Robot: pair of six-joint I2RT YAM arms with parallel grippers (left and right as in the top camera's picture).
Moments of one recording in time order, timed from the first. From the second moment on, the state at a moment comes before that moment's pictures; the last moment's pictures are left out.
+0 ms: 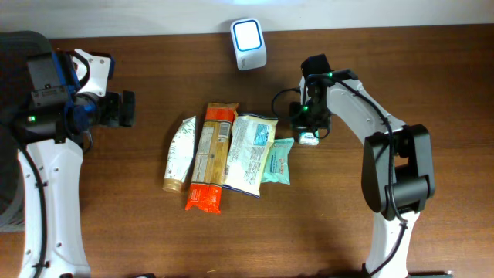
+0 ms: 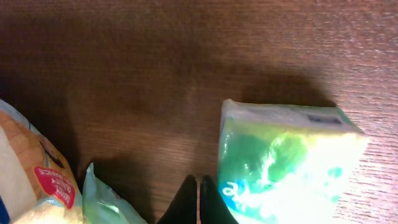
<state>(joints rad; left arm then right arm) 0.18 1.49 1.52 -0.92 0.10 0.30 0.22 2.15 1.61 -0.90 -0.22 0.26</state>
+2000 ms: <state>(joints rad) 0.18 1.49 1.52 -0.92 0.10 0.30 0.20 2.20 1.73 -1.10 -0.13 0.19</state>
